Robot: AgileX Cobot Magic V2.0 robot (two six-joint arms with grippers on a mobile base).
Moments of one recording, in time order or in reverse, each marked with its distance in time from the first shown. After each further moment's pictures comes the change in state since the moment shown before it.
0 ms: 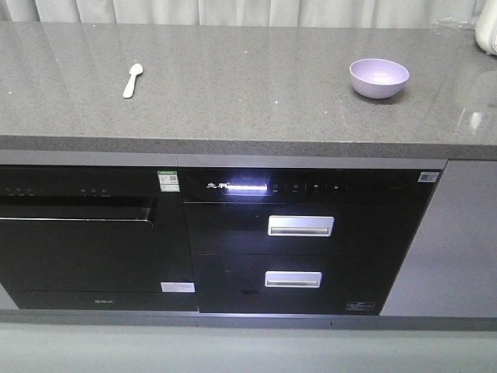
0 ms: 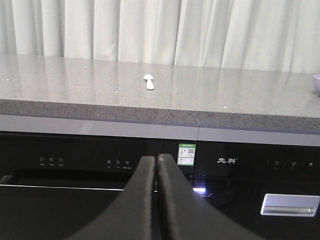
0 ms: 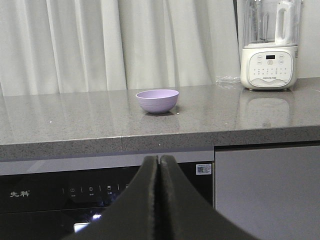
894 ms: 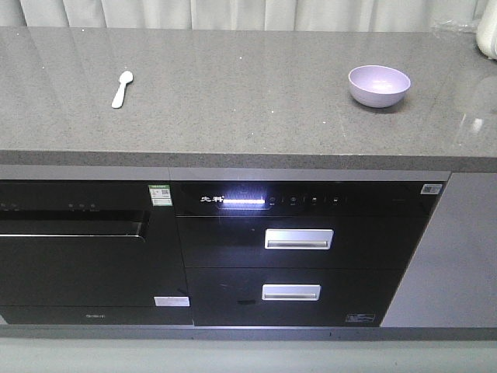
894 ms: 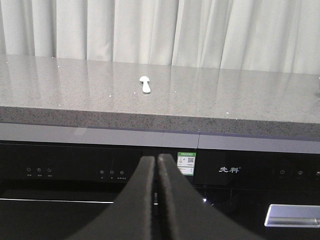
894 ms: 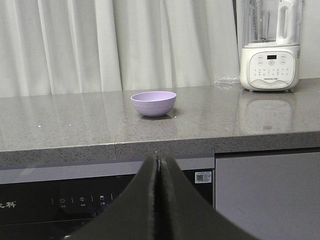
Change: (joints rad) left arm 0.000 0.000 0.000 0.000 0.000 0.000; right arm 0.000 0.000 0.000 0.000 0.000 0.000
